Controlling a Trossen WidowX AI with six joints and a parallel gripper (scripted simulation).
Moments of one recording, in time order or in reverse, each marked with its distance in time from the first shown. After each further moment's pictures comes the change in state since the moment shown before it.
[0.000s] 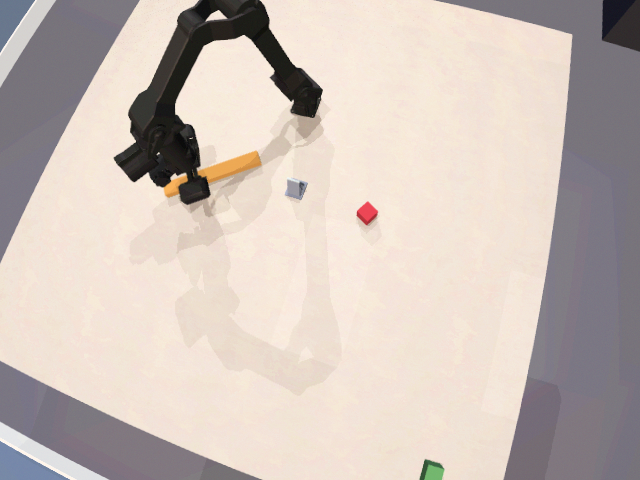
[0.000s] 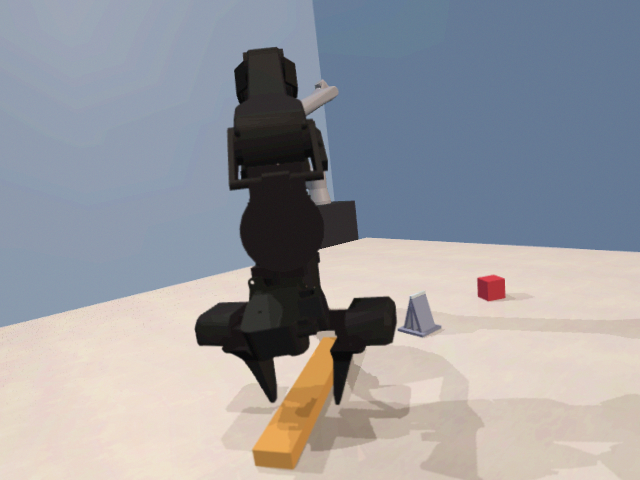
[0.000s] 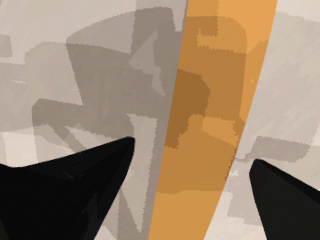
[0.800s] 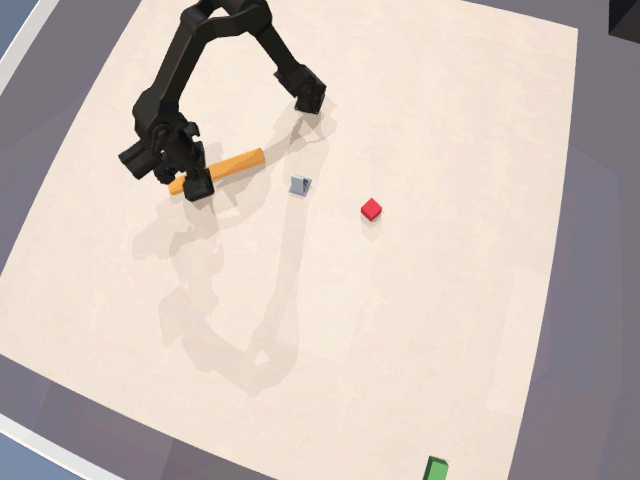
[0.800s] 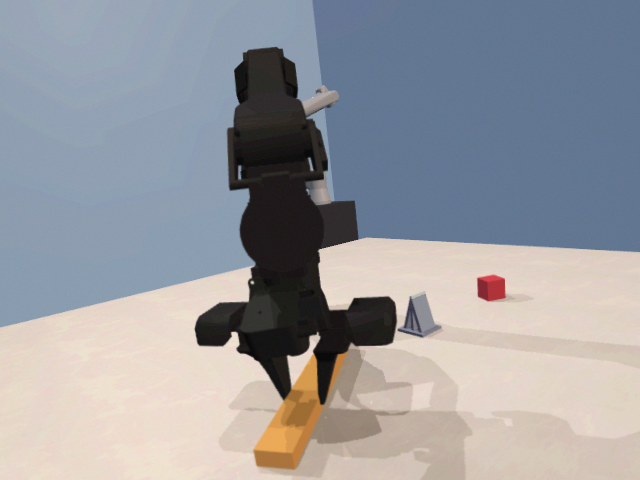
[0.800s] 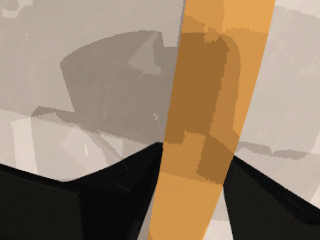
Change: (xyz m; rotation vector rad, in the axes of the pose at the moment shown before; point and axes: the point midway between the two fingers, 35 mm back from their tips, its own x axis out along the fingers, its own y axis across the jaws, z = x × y) arm 0.000 0.000 0.000 0.000 0.001 0.000
